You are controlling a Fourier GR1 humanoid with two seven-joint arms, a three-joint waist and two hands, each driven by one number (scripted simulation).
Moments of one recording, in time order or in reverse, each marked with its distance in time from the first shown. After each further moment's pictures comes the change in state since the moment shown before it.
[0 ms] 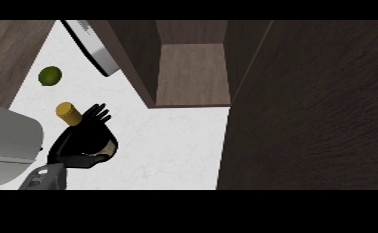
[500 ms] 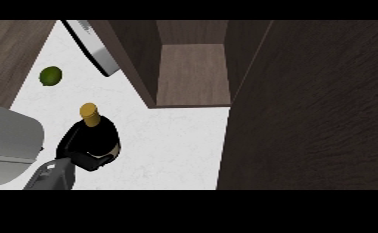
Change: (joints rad) left arm -0.036 -0.027 -0.007 0.021 0.057 -0.026 0.041; right arm -0.016 -0.006 -0.012 0.000 0.005 -0.003 0.026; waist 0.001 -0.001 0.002
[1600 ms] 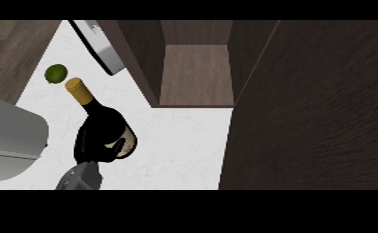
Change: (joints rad) left arm 0.103 -0.201 0.102 -0.260 0.232 0.308 0.030; right arm 0.041 -0.005 -0.046 0.008 -0.015 0.042 -0.041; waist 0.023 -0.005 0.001
